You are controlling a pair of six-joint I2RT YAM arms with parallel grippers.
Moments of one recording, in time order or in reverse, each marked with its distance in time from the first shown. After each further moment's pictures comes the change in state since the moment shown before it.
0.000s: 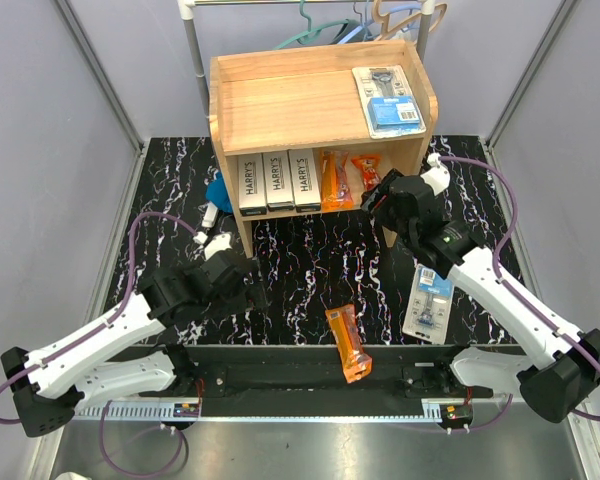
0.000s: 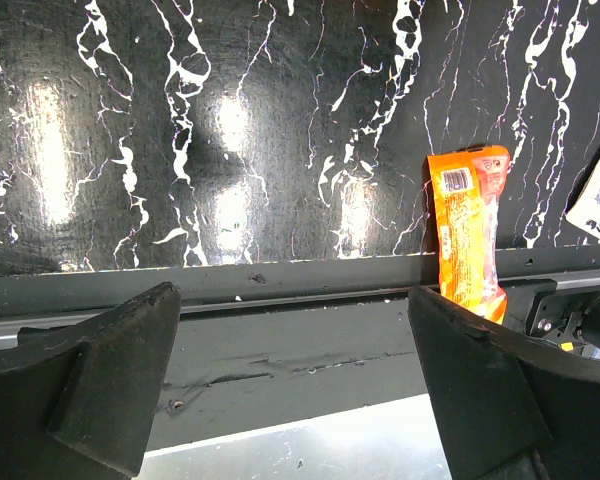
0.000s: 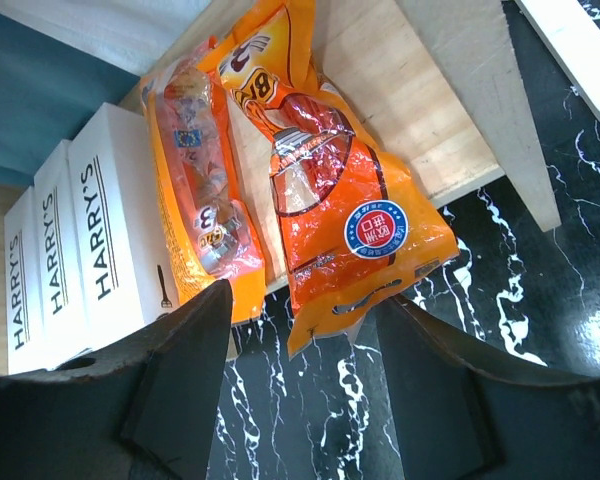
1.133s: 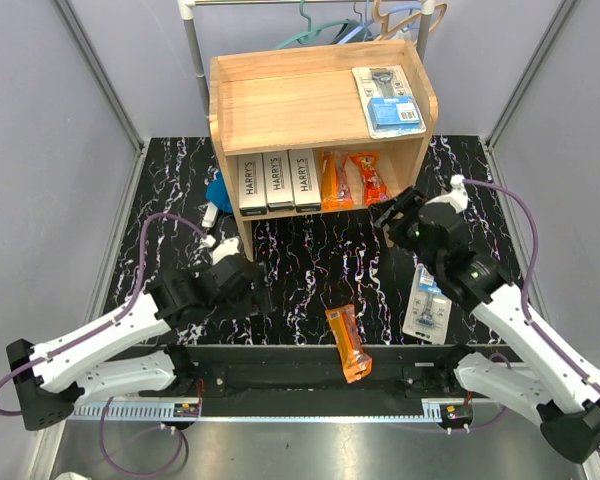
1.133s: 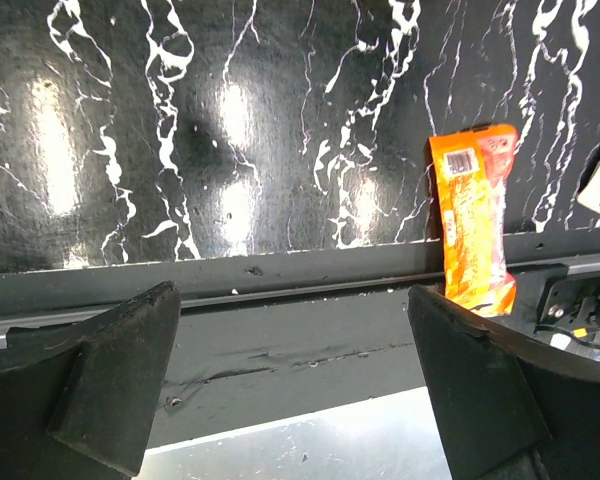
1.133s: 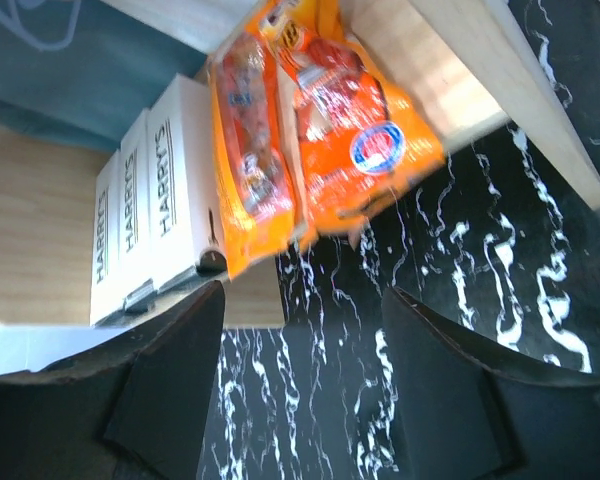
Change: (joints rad) left arm -0.043 0.019 -0.016 0.021 0.003 -0.010; right arm -0.001 -0.222 -0.165 0.090 -0.090 0.035
